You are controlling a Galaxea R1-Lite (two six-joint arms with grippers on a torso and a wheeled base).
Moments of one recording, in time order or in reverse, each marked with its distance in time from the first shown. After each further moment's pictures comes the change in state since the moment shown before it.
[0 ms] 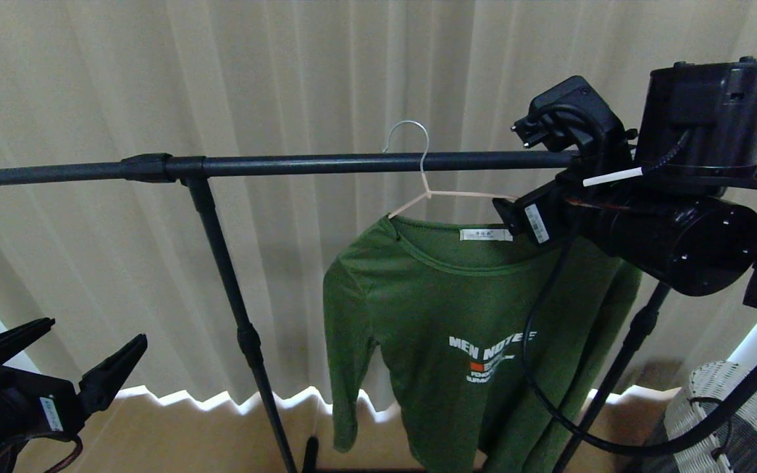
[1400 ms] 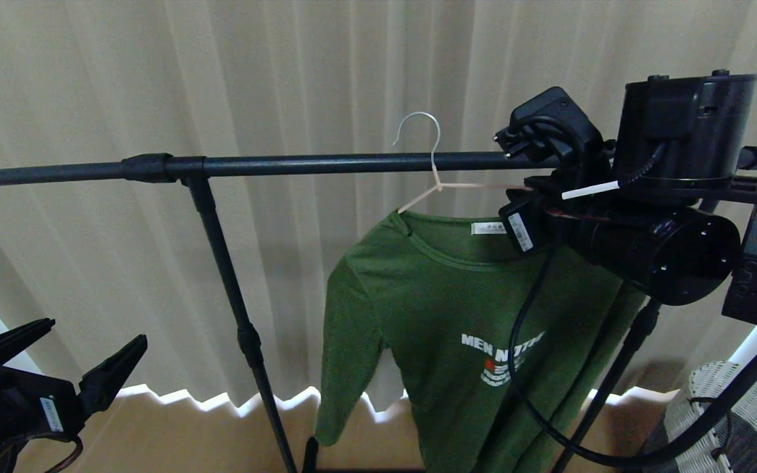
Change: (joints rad) left arm 0.000 0.000 0.002 0.000 0.000 -0.001; right arm 0.029 0.024 0.002 -0.011 0.008 0.011
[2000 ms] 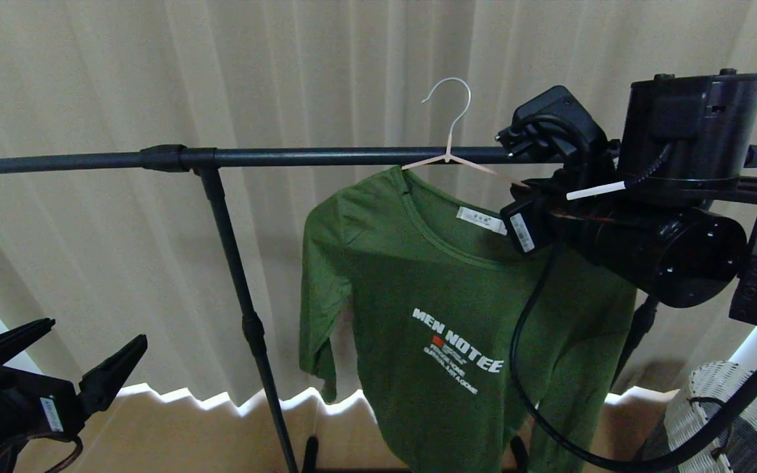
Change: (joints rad) left arm 0.000 0.000 0.000 0.000 0.000 0.000; right arm 0.000 -0.011 0.007 -0.003 0.000 0.003
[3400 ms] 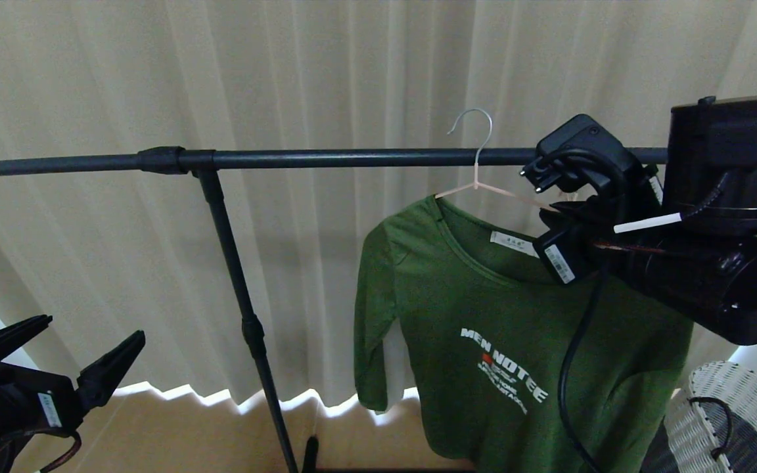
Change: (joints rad) left arm 0.008 0.001 -0.009 0.000 0.000 0.001; right arm 0.011 -0.095 0.099 0.099 -0.034 -0.051
